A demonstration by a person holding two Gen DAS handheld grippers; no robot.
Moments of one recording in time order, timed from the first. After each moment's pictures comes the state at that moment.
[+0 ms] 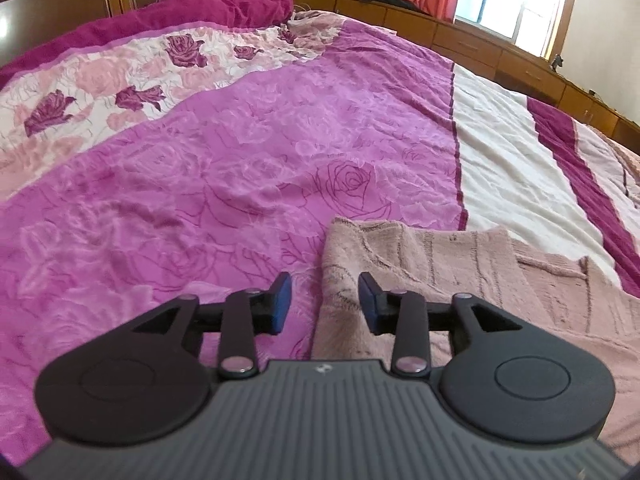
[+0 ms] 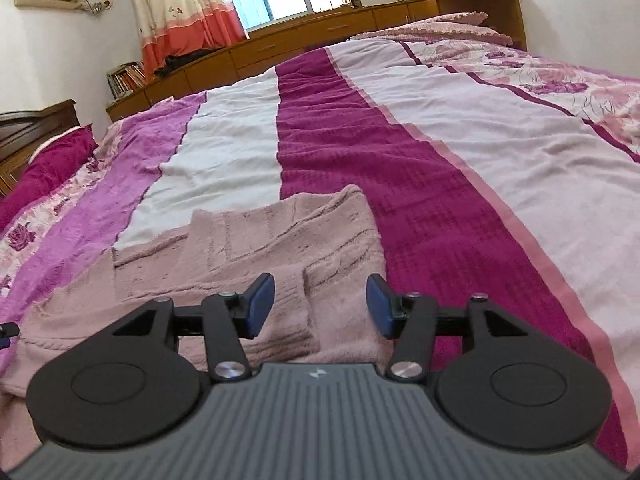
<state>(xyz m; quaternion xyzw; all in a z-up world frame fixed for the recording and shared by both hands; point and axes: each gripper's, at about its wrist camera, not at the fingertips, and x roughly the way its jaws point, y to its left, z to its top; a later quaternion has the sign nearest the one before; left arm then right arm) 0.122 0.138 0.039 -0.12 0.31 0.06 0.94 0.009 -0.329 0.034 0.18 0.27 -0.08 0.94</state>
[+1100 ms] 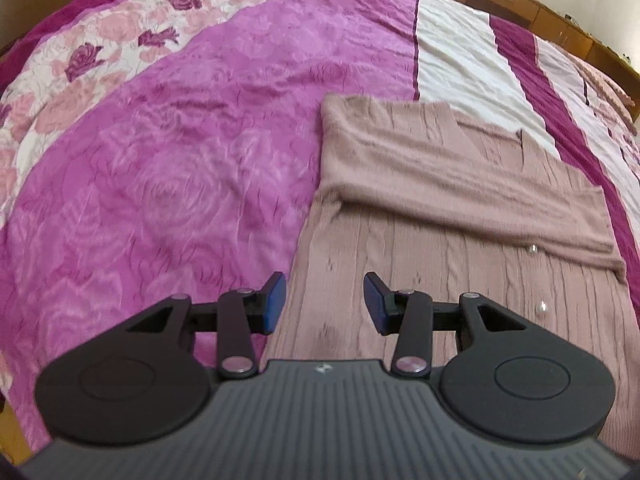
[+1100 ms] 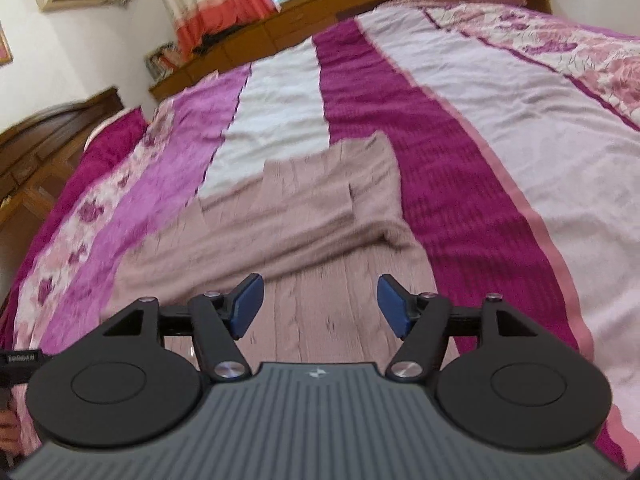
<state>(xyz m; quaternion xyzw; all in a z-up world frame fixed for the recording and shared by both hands) -0.025 0.131 0.069 -0.09 0.43 0.02 0.90 -0.128 -0.319 0.083 0.22 0.32 0.00 0.92</state>
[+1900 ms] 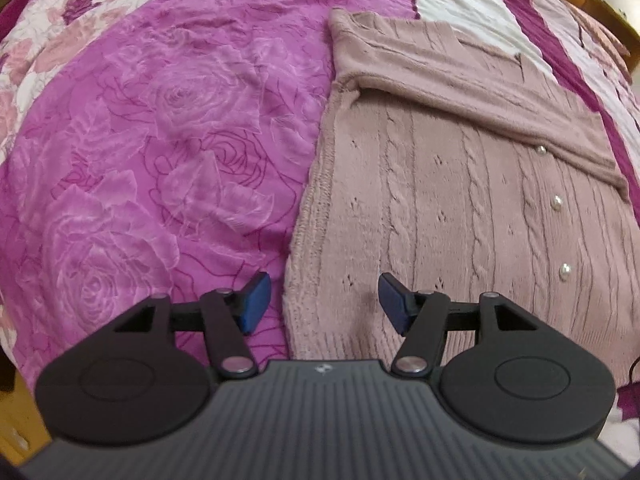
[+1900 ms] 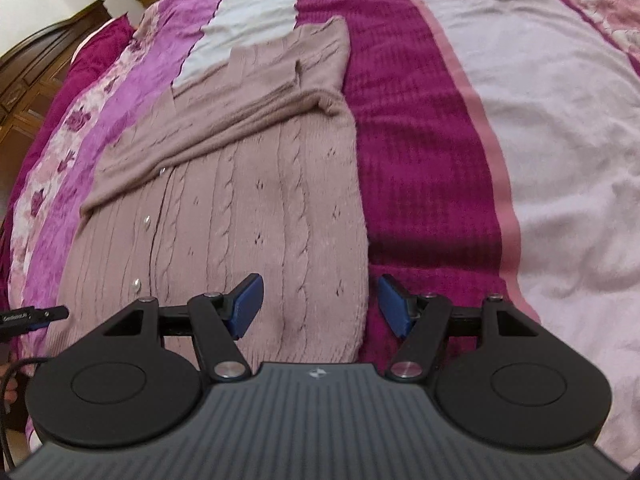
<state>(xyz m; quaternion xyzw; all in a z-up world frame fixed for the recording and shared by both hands) -0.065 0.144 0.037 -0.07 0.50 -0.01 0.86 -0.165 -0.362 0.055 0.21 0.47 0.03 0.85</state>
